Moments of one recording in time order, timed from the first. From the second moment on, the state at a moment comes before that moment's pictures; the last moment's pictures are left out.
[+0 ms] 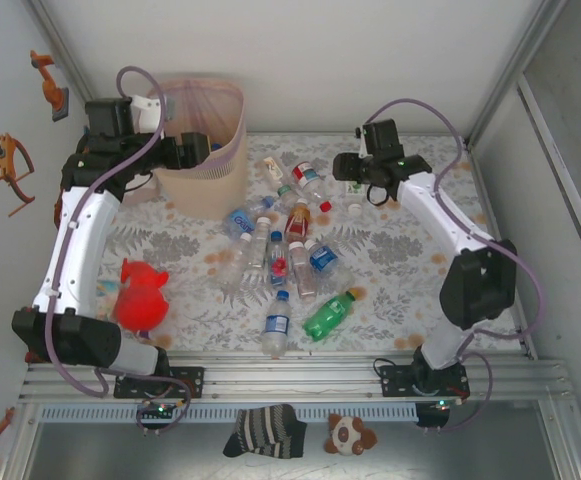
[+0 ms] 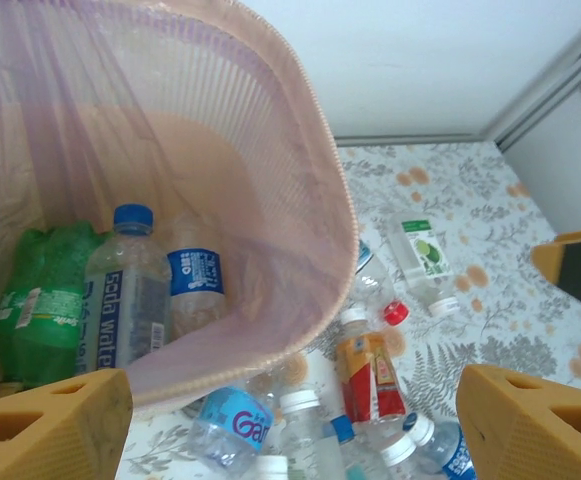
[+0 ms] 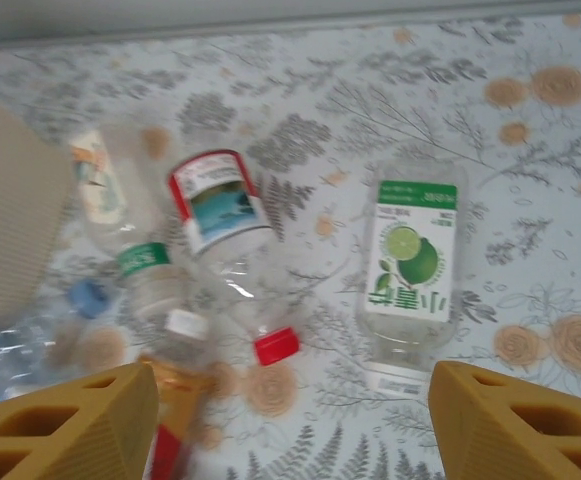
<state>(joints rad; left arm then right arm) -0.16 1.43 1.65 -0.79 0.40 -0.12 0.36 1.73 1.54 -0.59 0.00 0.29</state>
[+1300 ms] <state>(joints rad) -0.16 1.27 1.48 -0.62 0.44 -0.21 0.29 2.28 1.81 -0.66 0.15 0.35</state>
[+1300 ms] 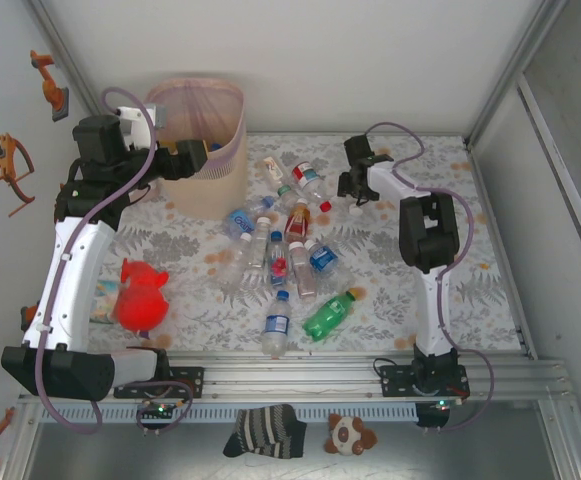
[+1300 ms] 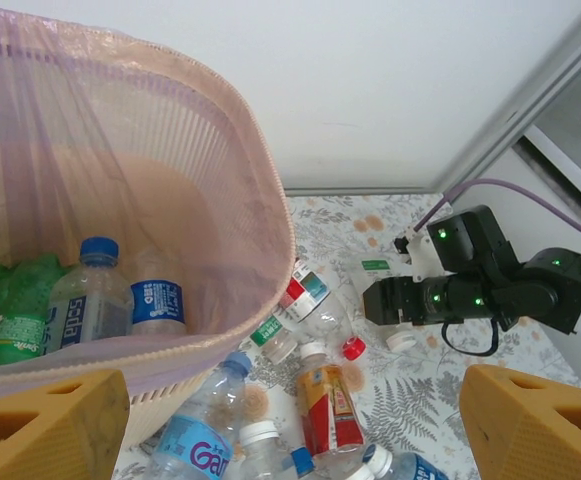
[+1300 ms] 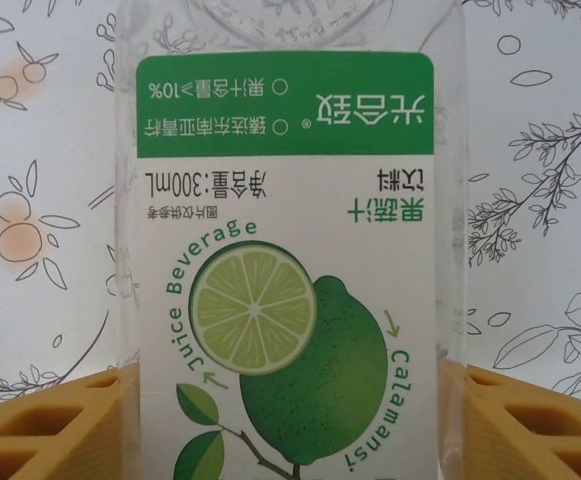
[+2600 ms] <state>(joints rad) -0.34 1.42 1.45 -0.33 0.56 -0.40 0.36 1.45 1.29 -0.28 -0.14 0.17</state>
